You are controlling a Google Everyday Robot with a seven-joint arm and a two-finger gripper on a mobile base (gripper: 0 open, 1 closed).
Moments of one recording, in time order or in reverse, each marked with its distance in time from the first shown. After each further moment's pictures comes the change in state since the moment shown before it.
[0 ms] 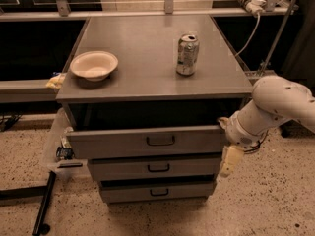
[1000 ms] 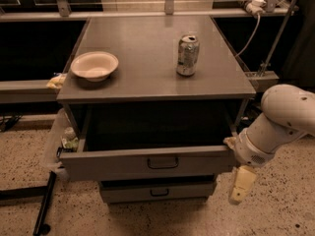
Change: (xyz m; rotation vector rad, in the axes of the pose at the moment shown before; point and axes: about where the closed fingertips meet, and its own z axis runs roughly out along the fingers) arm 0.001 0.087 -0.018 -0.158 0.030 0.076
